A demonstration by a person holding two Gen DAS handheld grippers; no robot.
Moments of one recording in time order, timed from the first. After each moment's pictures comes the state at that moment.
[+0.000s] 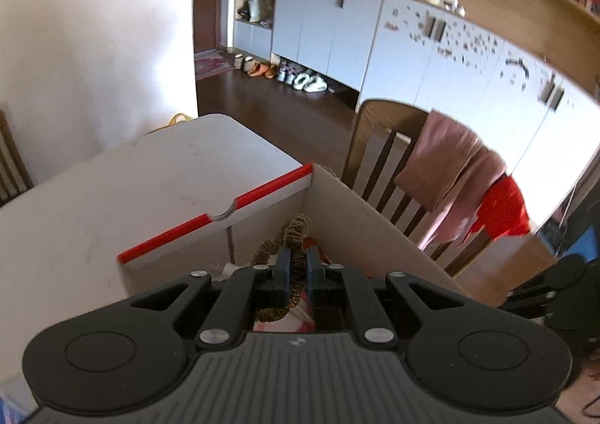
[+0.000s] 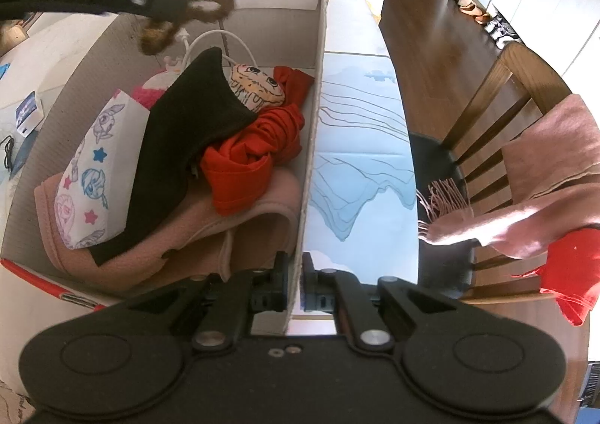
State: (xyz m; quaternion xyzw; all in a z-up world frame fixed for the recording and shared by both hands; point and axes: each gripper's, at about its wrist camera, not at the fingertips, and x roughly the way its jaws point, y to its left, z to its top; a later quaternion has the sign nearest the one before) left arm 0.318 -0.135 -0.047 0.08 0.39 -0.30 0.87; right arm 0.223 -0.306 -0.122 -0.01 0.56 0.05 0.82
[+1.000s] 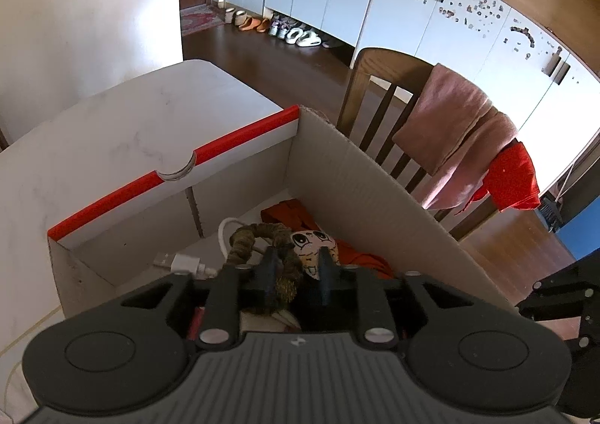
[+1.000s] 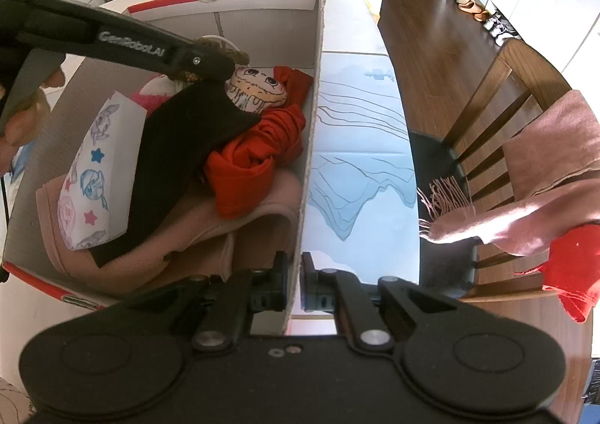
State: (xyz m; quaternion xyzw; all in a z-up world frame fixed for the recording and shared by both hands) left arm 0.338 -0.156 -0.089 0.08 0.45 -0.30 0.83; right arm 0.221 -0.310 -0.122 0.00 0.56 0.05 0.82
